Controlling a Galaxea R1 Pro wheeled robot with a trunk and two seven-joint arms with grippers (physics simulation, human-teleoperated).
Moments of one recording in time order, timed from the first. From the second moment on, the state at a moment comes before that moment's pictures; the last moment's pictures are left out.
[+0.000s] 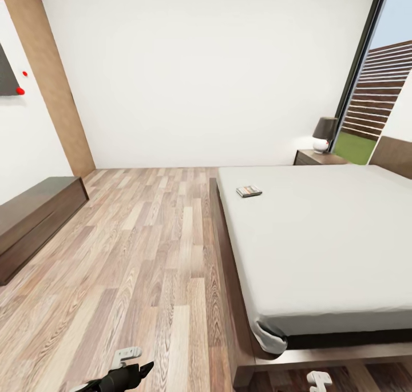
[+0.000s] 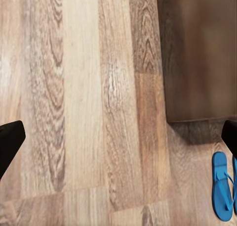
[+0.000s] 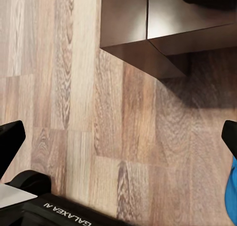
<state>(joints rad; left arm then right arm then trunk) -0.44 0.07 0.34 -0.22 -0.08 -0.01 -0.51 -0.37 -0.21 -0.27 -0.22 0.06 0.05 0.78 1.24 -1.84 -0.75</state>
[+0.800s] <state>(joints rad) -0.44 0.07 0.34 -0.22 -0.08 -0.01 -0.51 -0.37 -0.21 -0.27 -0.22 0.06 0.05 0.78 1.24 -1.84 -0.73</state>
